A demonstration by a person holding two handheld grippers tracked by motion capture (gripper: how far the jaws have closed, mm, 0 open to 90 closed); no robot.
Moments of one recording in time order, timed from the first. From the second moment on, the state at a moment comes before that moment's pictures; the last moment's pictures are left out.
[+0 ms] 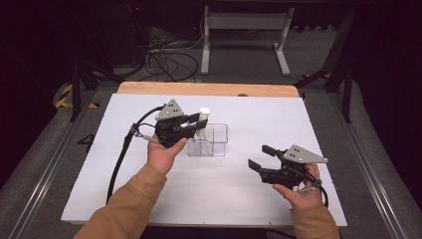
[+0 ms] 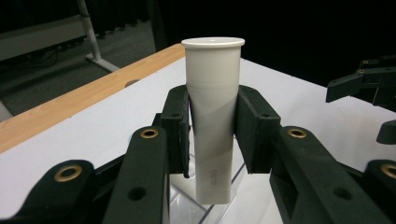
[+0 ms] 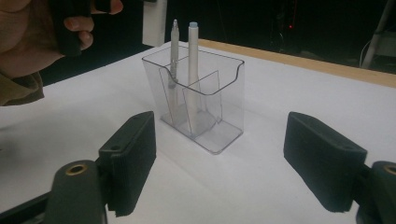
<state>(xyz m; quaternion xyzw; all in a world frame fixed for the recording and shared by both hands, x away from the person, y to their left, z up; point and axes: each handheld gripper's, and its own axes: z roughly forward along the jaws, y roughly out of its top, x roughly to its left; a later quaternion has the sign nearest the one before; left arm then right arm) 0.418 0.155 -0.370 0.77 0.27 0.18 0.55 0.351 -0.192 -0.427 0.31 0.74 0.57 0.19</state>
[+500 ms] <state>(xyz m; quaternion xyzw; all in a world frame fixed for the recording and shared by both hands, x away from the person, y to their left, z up) 0.434 0.126 -0.382 0.77 0.27 0.16 0.55 0.351 -0.193 -0.427 0.30 0.74 0.57 0.19</state>
